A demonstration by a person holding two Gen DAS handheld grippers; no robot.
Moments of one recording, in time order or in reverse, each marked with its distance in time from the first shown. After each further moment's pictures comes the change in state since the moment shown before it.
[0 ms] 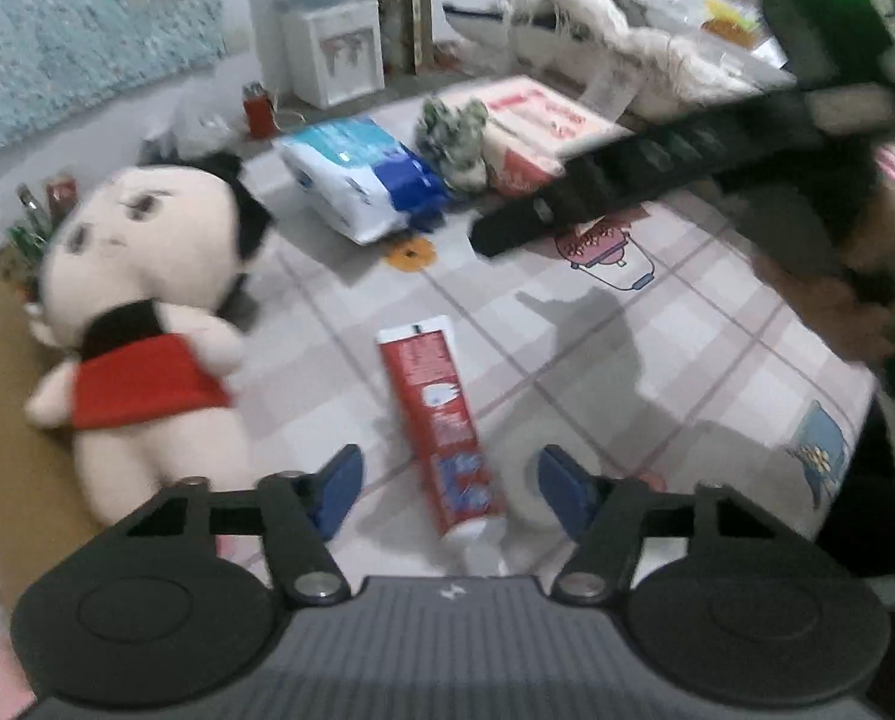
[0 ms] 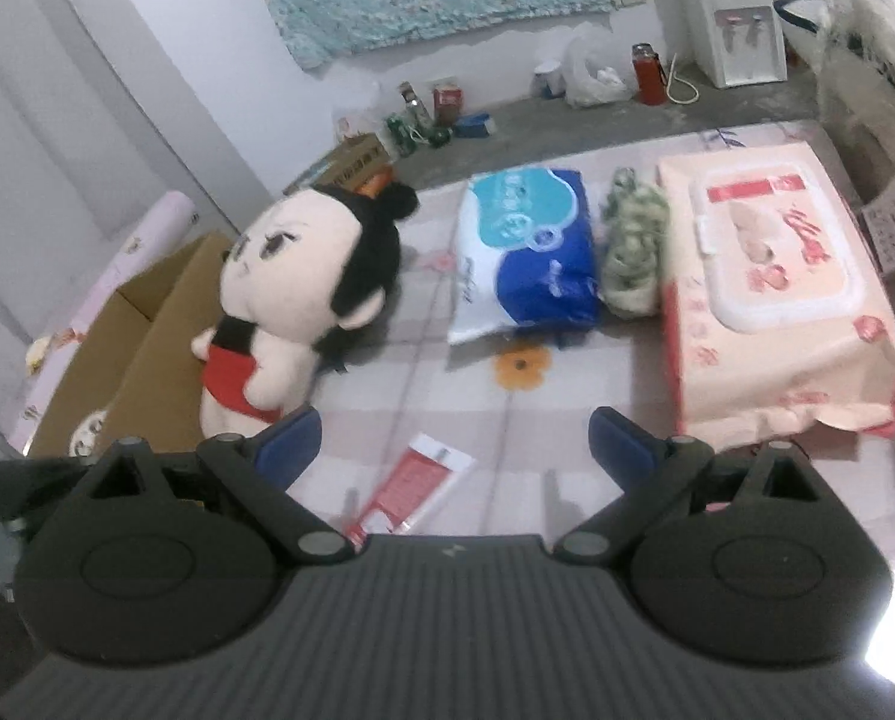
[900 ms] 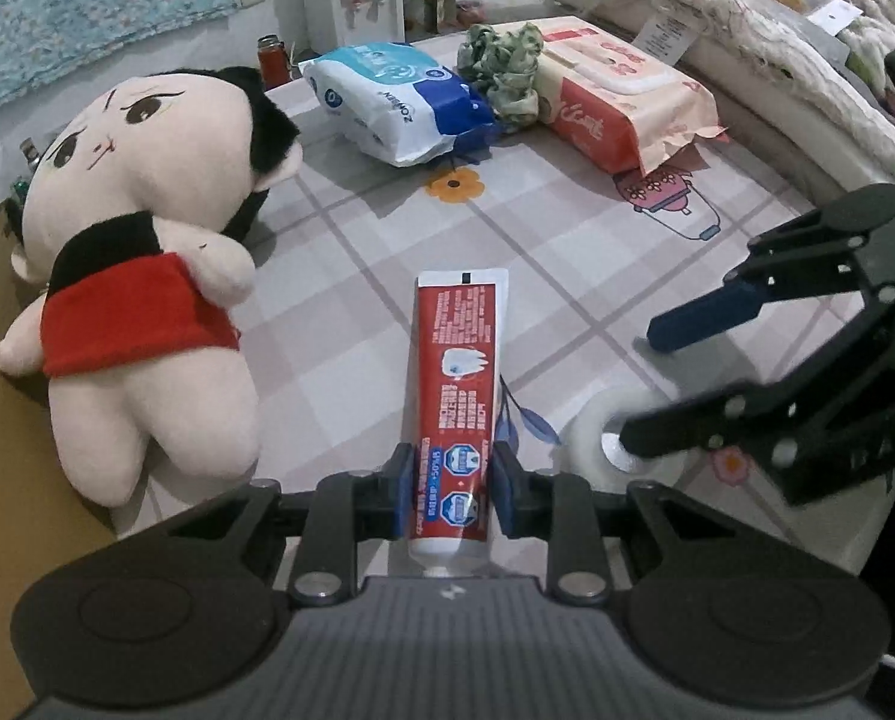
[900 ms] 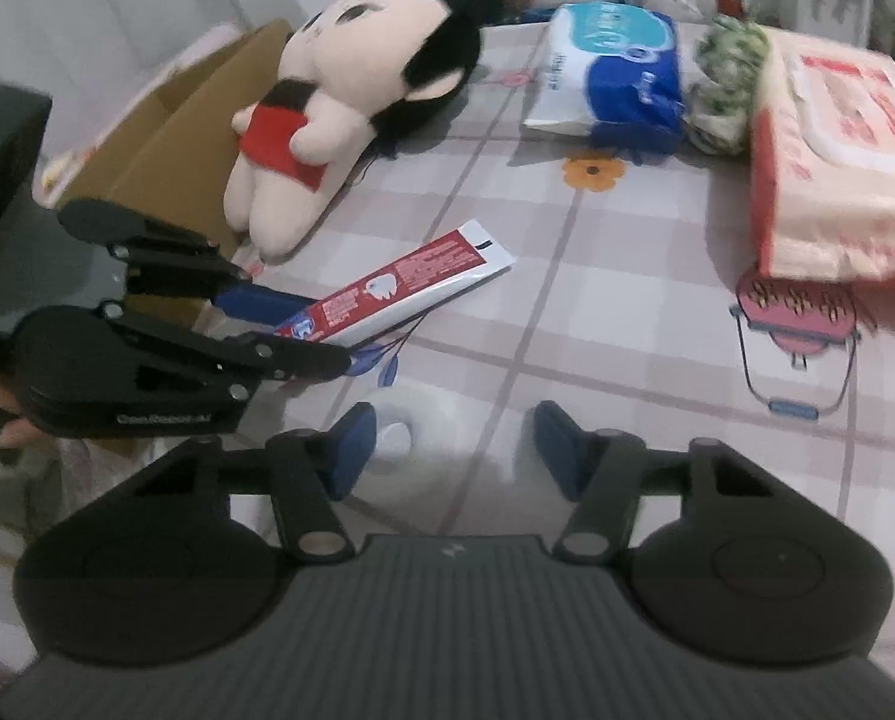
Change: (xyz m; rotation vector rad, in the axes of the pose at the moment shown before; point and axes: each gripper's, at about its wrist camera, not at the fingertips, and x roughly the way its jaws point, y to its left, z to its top) left arm 0.034 0.024 -0.018 -0.037 0.062 0.027; right arm 0.024 0.026 -0.068 -0.238 0.225 0.017
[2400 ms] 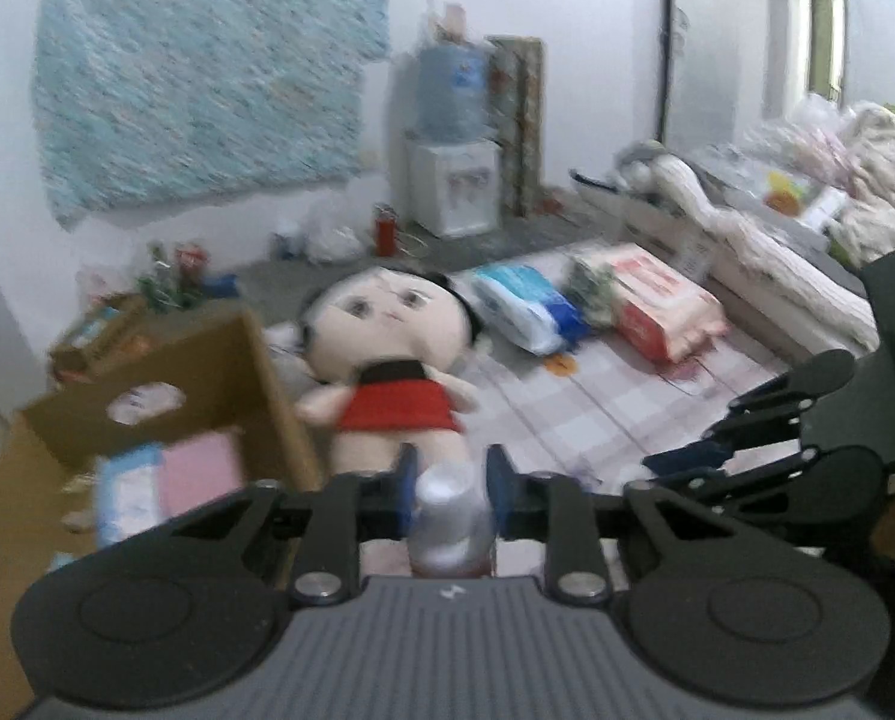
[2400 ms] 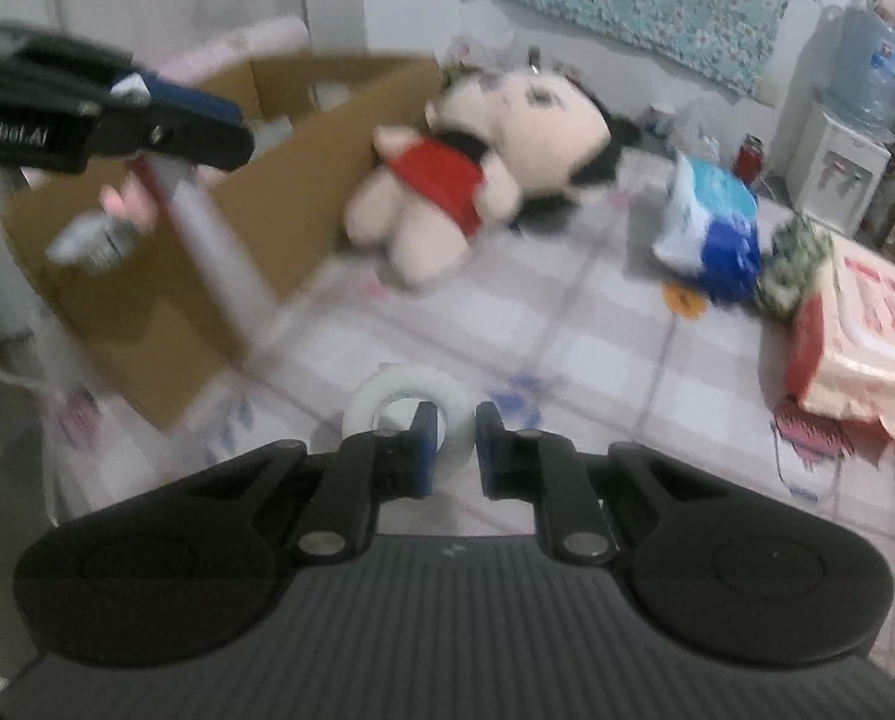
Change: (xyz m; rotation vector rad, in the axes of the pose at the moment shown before) left arm -0.193 0.047 -0.069 -0.118 -0.390 0.155; right arm -0.037 0.120 -0.015 -0.244 -0.172 -0.128
